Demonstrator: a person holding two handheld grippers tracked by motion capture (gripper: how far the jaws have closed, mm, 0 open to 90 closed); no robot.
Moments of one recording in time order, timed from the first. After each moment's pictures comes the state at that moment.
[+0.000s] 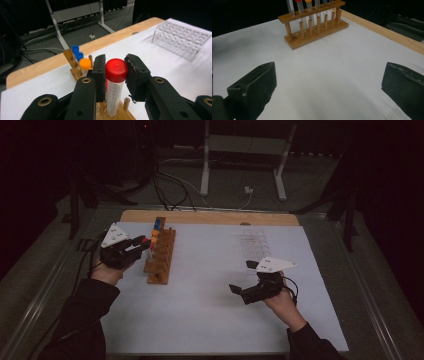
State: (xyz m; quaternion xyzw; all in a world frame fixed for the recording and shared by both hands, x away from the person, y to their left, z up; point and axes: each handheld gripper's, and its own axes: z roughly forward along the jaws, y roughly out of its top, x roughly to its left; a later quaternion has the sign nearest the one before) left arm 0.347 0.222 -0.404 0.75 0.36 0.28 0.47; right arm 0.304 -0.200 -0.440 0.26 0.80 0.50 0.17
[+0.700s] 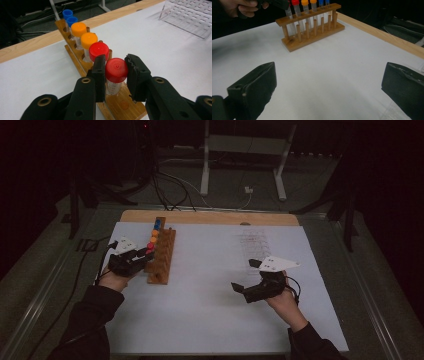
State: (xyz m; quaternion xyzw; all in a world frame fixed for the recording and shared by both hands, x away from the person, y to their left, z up) left arm 0.354 0.218 -0.443 0.77 0.39 0.26 0.43; right arm 0.304 -0.206 -0.437 0.27 0.80 0.51 0.18
